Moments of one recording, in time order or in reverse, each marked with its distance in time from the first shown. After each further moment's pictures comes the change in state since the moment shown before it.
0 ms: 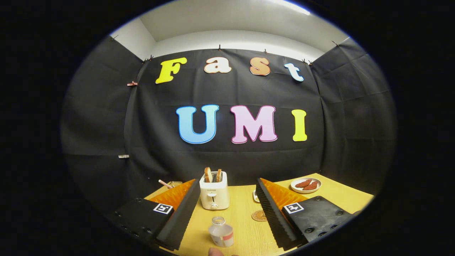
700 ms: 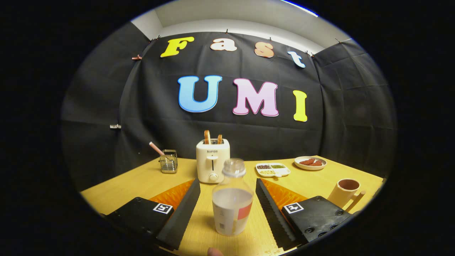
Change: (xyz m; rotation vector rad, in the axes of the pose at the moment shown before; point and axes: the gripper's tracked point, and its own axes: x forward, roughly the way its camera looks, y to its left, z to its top) arm 0.019 0.029 -0.164 -0.065 0.088 -0.045
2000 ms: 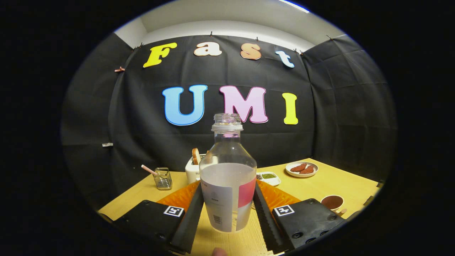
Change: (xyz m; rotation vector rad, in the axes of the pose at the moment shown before) arm 0.004 -0.044 0.107 0.113 -0.020 -0.040
